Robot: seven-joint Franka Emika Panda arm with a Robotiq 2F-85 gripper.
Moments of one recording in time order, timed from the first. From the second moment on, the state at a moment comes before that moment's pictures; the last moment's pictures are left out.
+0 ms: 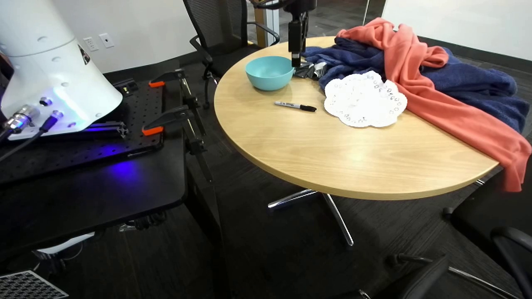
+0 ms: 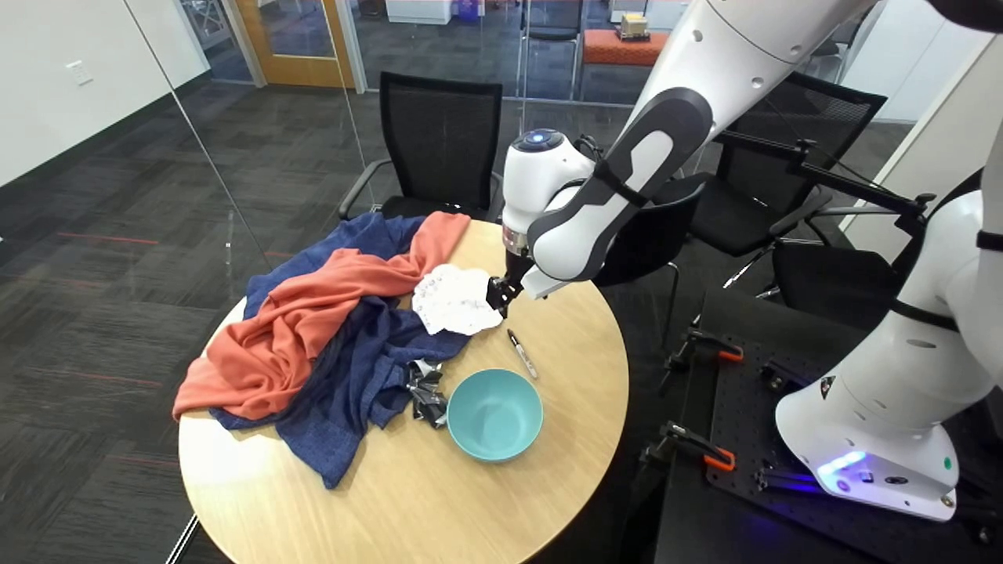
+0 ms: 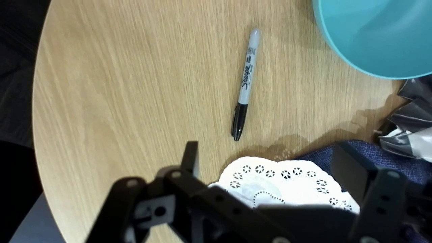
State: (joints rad) arm 0.04 0.37 -0.08 -2.34 0.02 2.74 0.50
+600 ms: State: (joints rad) arm 0.04 0.52 -0.09 -2.26 0.11 2.77 0.50
